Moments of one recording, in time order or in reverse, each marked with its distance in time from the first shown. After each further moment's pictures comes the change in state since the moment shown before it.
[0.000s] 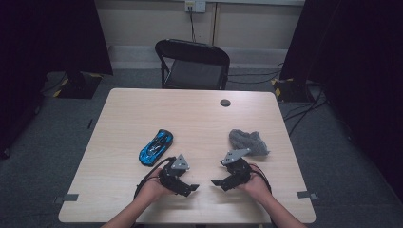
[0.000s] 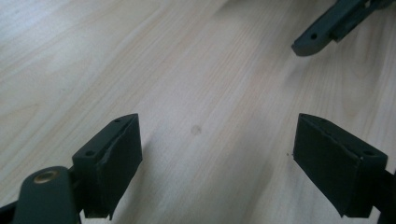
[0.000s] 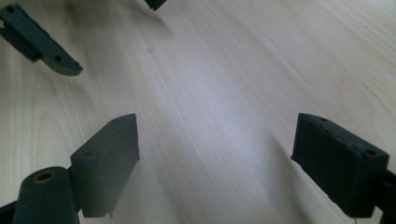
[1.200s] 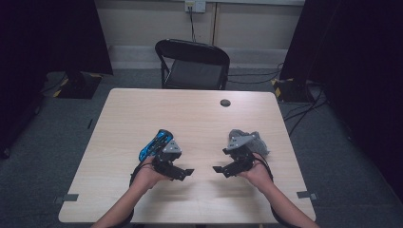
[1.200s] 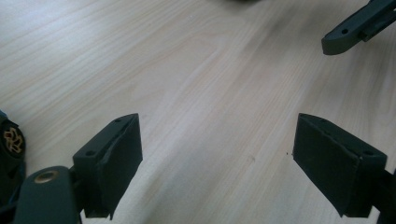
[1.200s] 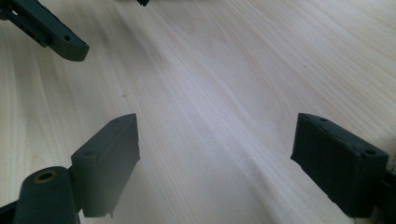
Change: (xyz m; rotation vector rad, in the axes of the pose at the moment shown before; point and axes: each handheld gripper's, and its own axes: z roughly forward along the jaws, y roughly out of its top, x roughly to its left) left arm 0.031 0.018 -0.022 -0.051 0.040 -0.080; right arm -0.026 0.025 -0.018 -0.050 -0.015 0.049
